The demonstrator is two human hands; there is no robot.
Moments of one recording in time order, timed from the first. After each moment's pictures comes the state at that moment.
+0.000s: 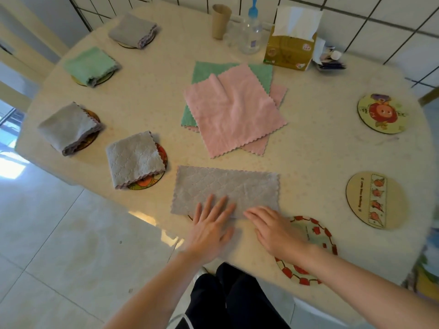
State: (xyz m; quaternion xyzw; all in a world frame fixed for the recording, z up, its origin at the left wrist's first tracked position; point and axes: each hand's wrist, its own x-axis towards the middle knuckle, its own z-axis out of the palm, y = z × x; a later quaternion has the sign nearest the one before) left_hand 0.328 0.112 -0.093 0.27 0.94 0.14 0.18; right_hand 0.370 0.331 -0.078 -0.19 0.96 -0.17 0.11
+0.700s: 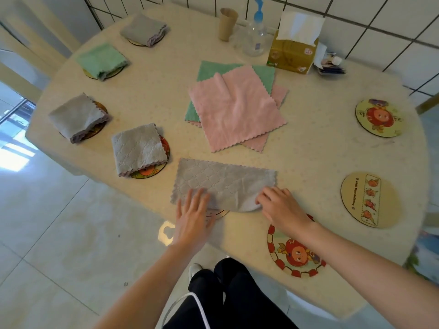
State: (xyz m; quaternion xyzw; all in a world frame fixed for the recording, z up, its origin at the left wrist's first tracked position) left_hand 0.340 0.097 -0.081 0.13 0.97 0.14 0.13; right_hand 0.343 0.353 -0.062 -0.19 0.98 -0.07 0.08
